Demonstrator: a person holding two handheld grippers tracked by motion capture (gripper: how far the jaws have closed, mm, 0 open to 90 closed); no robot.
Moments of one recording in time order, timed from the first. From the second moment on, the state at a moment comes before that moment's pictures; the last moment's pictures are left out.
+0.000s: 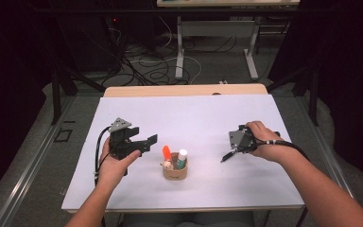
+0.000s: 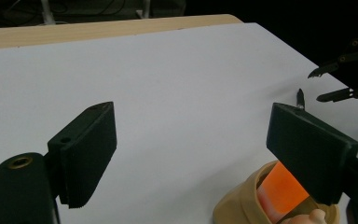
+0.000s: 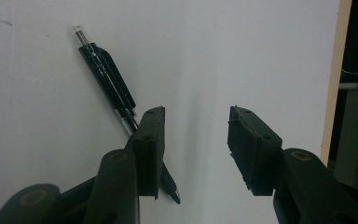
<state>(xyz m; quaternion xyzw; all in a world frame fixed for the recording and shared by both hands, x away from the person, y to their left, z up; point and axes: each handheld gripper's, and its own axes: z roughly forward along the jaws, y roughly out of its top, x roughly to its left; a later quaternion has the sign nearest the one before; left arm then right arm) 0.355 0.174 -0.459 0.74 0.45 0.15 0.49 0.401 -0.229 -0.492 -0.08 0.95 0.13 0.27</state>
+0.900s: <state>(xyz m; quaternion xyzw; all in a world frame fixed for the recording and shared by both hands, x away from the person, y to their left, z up) 0.355 0.174 -0.460 0.74 0.45 0.14 0.48 0.399 -0.249 -0.512 -0.11 0.96 0.08 0.24</state>
